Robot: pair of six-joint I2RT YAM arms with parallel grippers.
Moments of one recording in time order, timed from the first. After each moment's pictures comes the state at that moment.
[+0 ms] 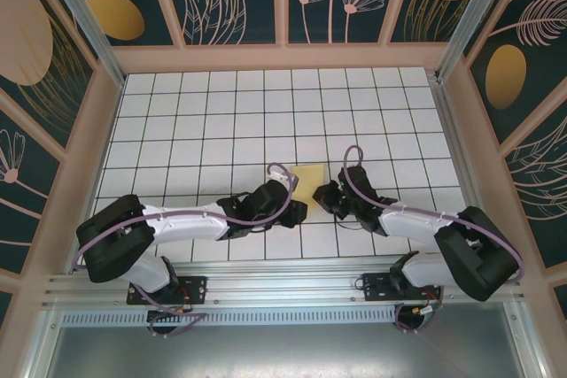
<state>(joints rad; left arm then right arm) -1.07 1.52 0.70 0.11 -0.02 -0.76 0.65 1.28 0.36 0.21 -0.20 1.23</state>
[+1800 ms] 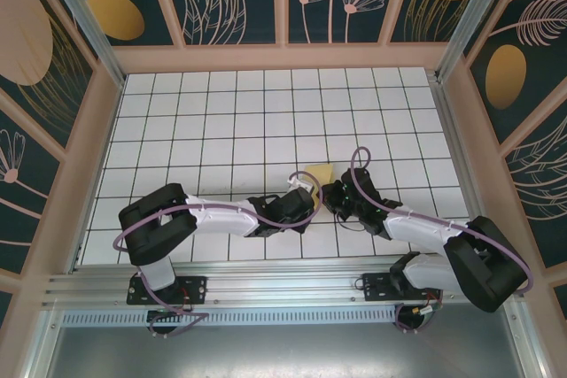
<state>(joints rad) -1.14 1.76 0.88 -0.05 -0.22 -0.63 0.65 1.21 0.36 0.17 -0.16 1.28</state>
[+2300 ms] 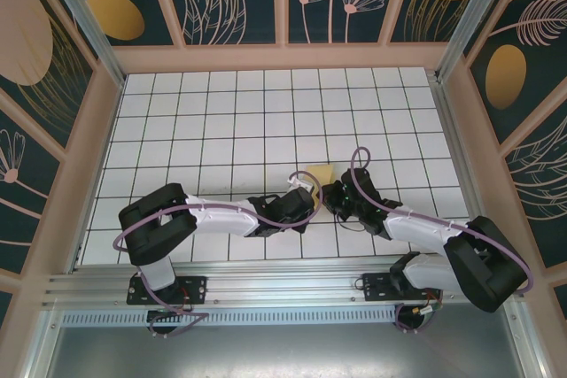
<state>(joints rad) -1.14 1.76 0.88 -0.05 -0.22 -0.63 0.65 1.21 0.36 0.16 -0.16 1.28</state>
